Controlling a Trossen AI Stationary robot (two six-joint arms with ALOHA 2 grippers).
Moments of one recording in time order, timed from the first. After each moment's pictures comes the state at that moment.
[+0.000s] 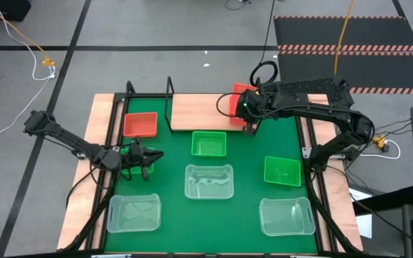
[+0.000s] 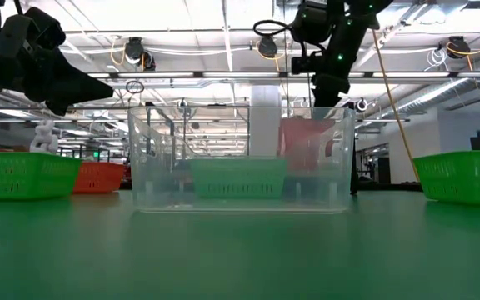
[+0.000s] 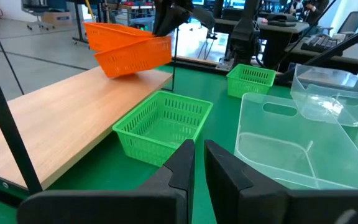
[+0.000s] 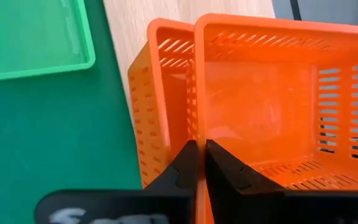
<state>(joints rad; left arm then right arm) -0.43 0.61 0.06 0.38 -0.68 -0.22 -0.41 1.48 1.18 -0.78 0.21 -0.27</state>
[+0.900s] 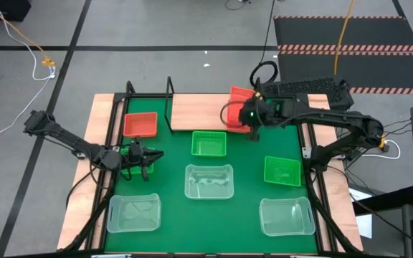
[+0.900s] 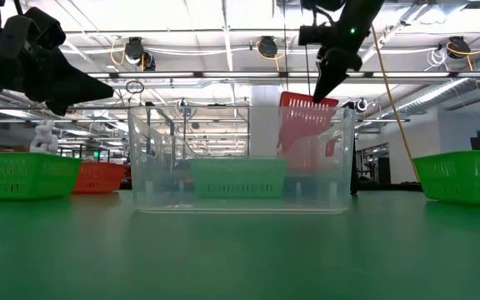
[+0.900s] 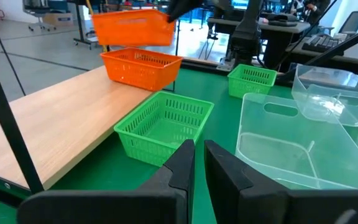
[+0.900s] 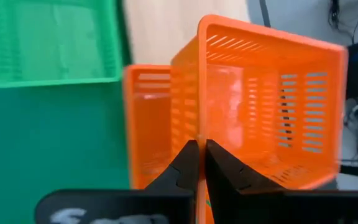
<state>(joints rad) -0.43 0.61 0.06 0.39 -0.69 -0.21 -0.27 1.37 1.18 -0.81 0.32 -0.27</state>
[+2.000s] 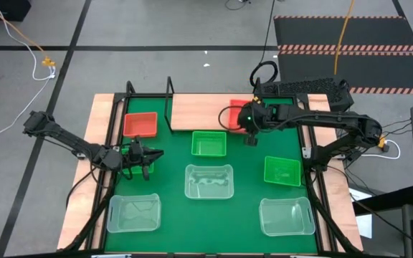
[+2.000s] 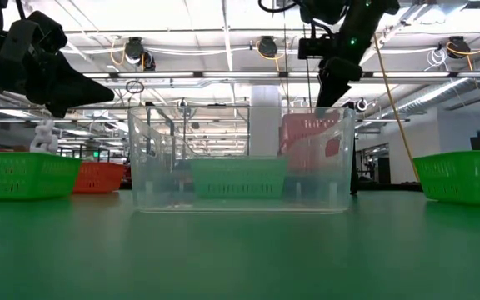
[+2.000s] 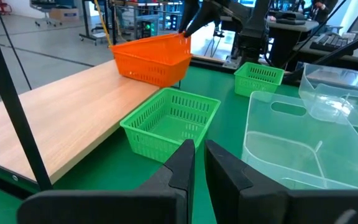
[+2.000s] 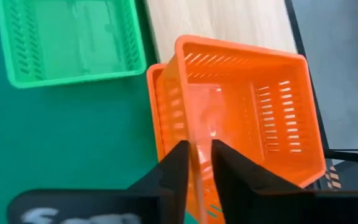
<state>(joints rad) -0.41 0.61 0.06 0.37 -0.69 -0.24 -0.27 1.39 1.10 -0.76 0.26 -0.17</state>
